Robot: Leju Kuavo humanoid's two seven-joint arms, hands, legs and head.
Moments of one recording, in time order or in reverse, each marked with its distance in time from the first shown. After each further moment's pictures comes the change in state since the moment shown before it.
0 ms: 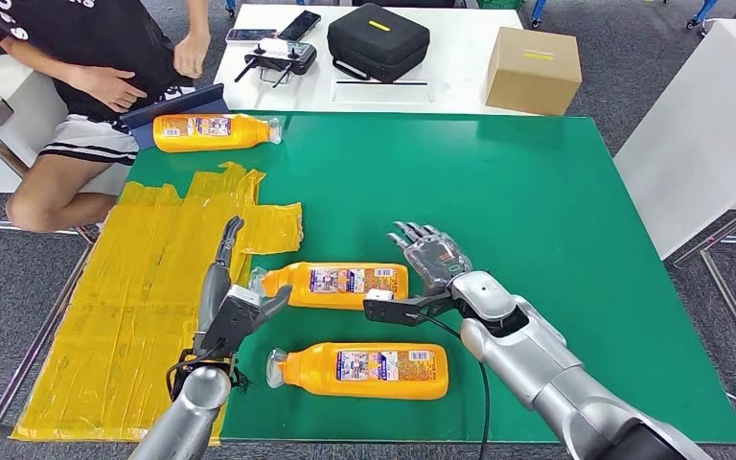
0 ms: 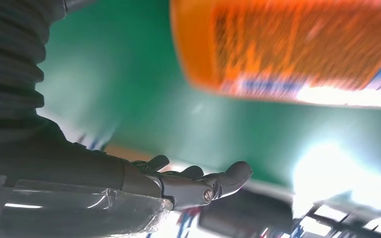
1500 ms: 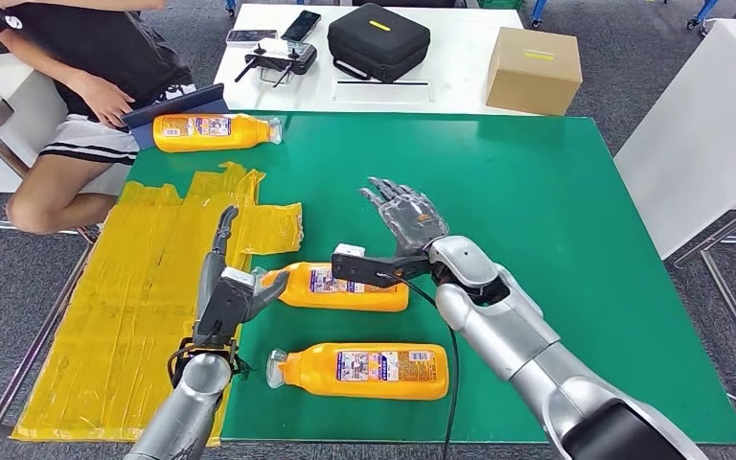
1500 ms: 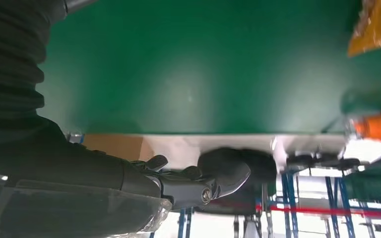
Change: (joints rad) left arm -0.044 -0.040 0.066 0.025 0.002 -0.035 0.015; right arm -0.083 0.112 -0.066 -0.033 -0.109 0.072 -0.003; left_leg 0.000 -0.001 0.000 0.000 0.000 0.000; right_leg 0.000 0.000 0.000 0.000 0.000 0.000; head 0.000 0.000
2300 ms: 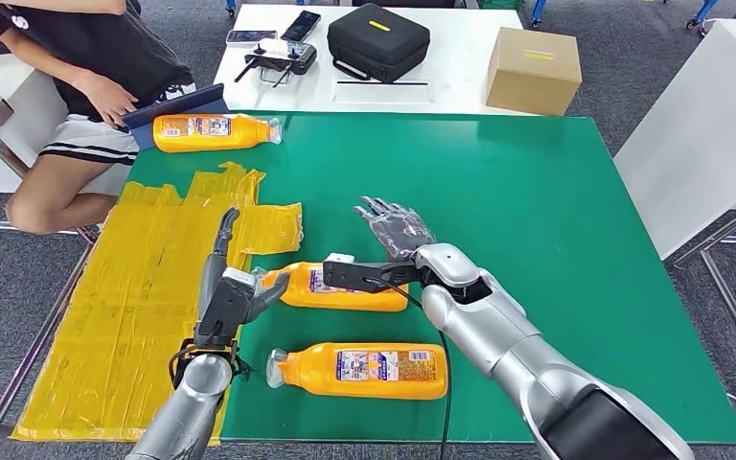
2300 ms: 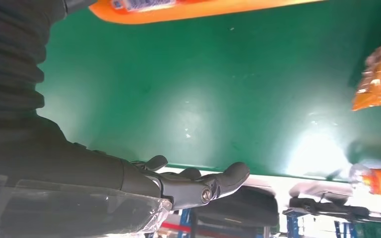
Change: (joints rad) left arm 0.000 -0.003 0.001 0.008 0.000 -0.002 0.005; right arm -0.047 0.067 0.041 0.197 -0.045 0.004 -0.019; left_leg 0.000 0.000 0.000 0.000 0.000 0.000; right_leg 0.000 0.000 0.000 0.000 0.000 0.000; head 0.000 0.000
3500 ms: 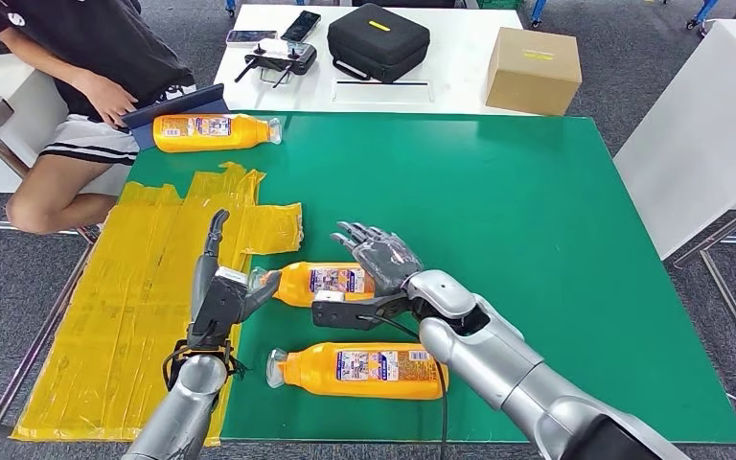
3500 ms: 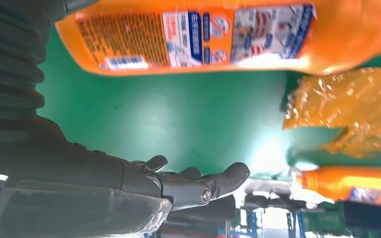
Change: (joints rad) left arm 0.000 0.007 0.026 0.009 -0.003 0.019 0.000; right arm 0.101 -0.073 0.125 -0.207 -0.085 -0.014 -0.001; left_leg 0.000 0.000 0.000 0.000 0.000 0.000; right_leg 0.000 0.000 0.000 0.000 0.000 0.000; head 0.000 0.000
